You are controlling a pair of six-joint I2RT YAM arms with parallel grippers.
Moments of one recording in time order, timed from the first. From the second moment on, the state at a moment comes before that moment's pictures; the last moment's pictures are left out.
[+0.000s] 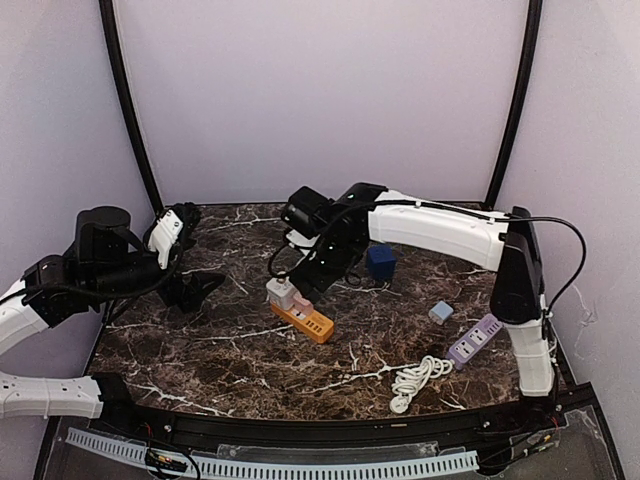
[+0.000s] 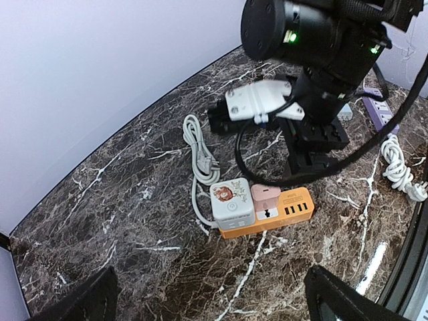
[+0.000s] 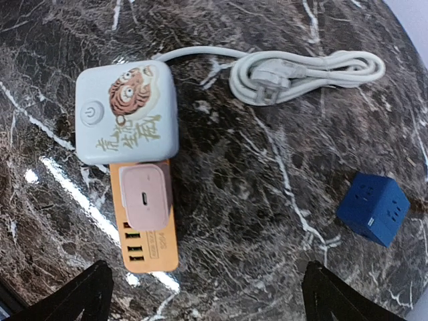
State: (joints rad) left arm -0.81 0.77 0.86 -0.54 -0.12 0.14; right arm 1.03 2.18 2.05 -1.10 0.18 0.11
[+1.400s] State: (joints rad) left arm -0.81 0.83 0.87 -0.51 -0.07 0.09; right arm 0.35 1.37 0.82 -0.99 -0.02 1.15
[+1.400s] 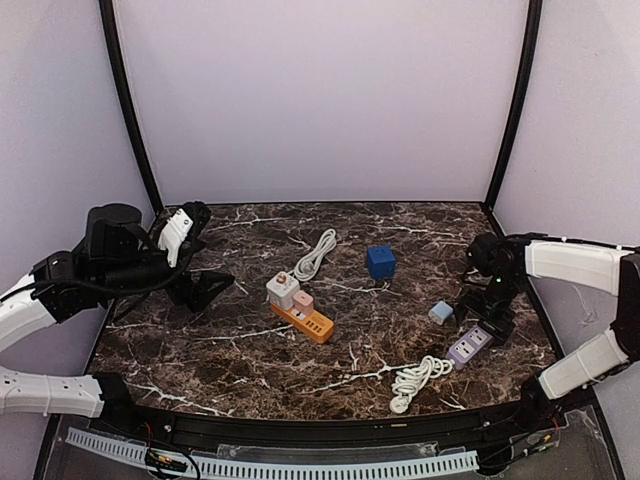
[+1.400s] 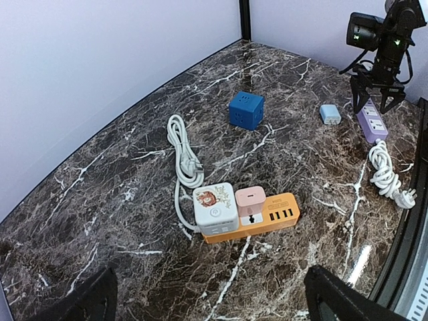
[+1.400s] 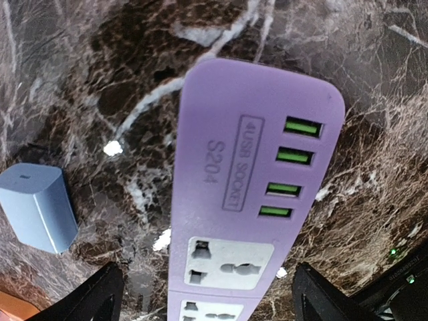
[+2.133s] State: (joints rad) left arm -0.81 0.79 0.87 -0.52 -0.09 0.04; right arm 0.29 1.34 0.71 -0.86 -0.04 1.09
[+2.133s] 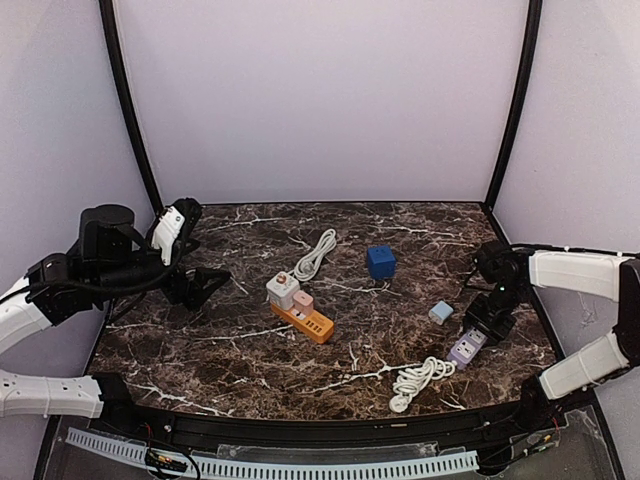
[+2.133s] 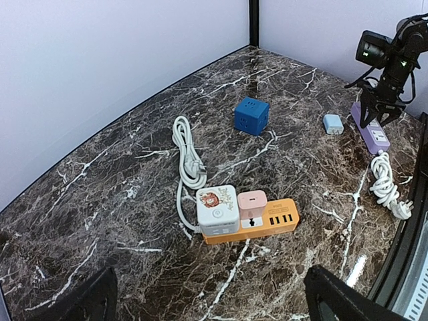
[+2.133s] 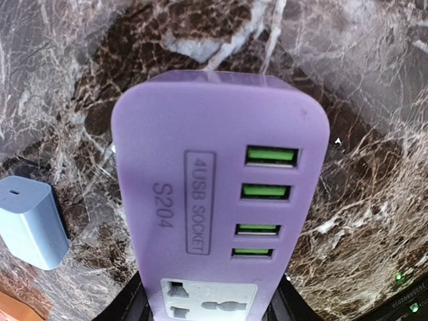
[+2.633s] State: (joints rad) left arm -0.81 0.80 0.87 -0.52 -0.09 0.03; right arm 0.29 1.33 0.90 -0.93 0.02 0.95
